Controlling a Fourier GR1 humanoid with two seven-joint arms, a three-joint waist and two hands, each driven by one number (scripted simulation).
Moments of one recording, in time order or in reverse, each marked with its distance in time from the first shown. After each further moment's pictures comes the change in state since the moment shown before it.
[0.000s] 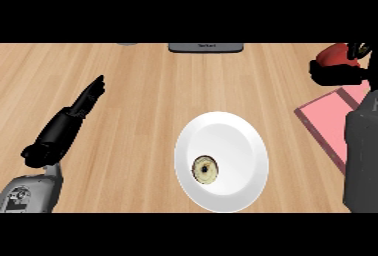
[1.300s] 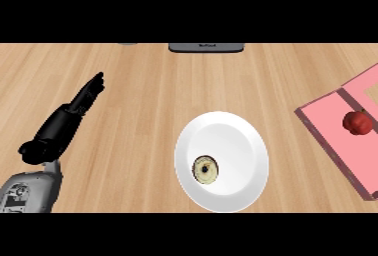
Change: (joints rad) left arm -0.022 -0.004 0.018 0.008 -0.001 -0.017 0.001; right arm 0.114 -0.425 -0.208 0.553 -0.298 0.407 -0.444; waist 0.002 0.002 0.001
